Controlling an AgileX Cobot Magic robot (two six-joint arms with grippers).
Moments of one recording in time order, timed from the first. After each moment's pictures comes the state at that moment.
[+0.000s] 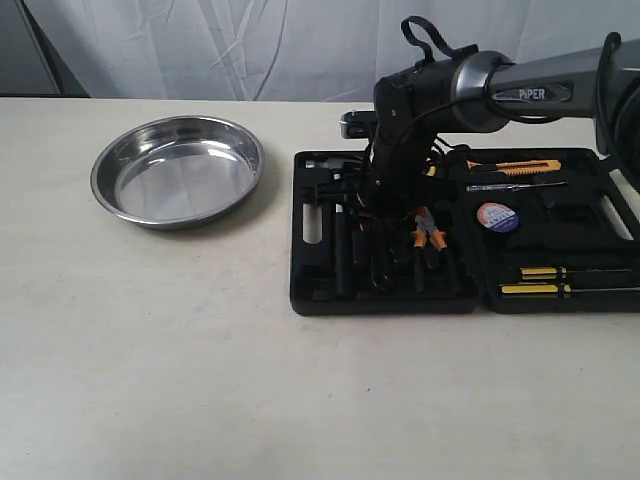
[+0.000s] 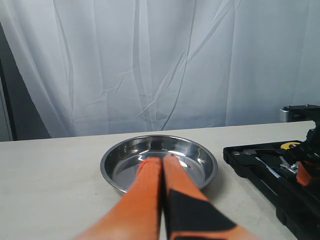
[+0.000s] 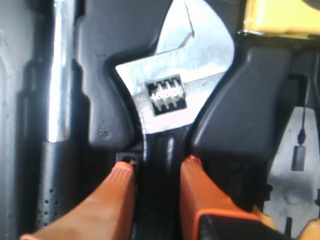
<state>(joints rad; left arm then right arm) -0.10 0.01 0.00 -0.04 0.05 -0.02 0.50 2.24 -1.55 -0.06 0.77 0.41</state>
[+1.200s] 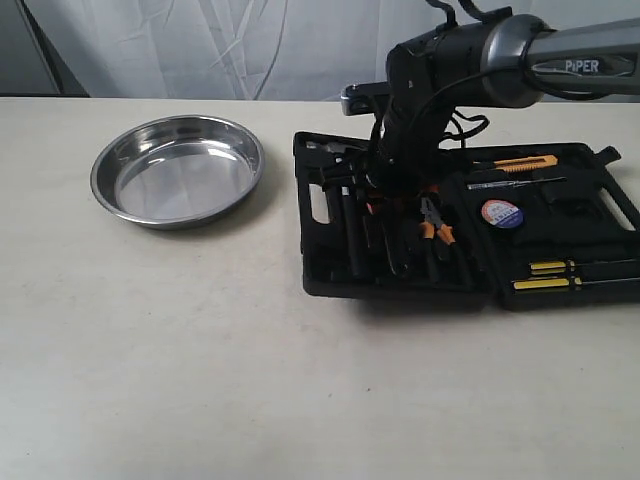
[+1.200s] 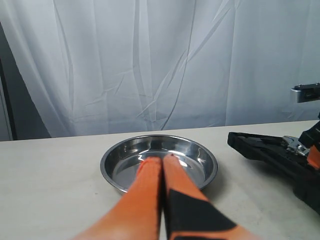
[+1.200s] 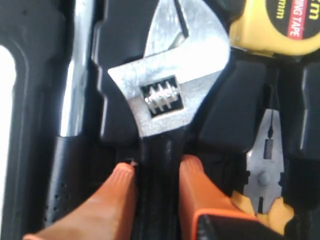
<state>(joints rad) -0.10 0.01 0.00 -0.04 0.05 -0.02 0.50 2.09 -1.51 -0.08 0.78 0.34</state>
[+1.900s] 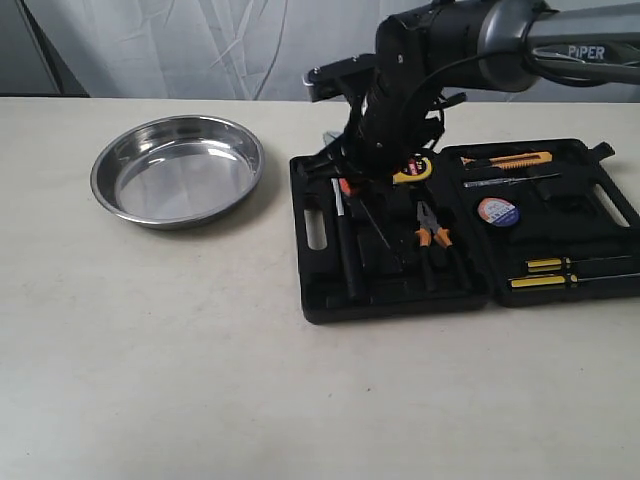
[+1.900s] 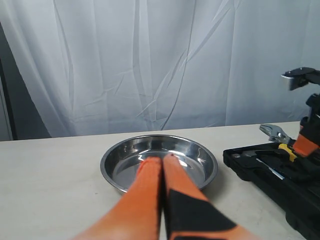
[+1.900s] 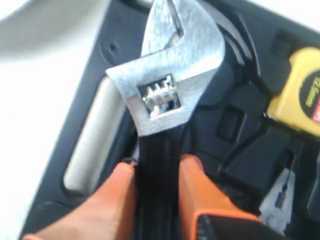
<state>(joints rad) -0.10 0.01 0.00 -0.04 0.05 -0.02 0.53 2.07 -1.57 0.00 0.76 0.01</state>
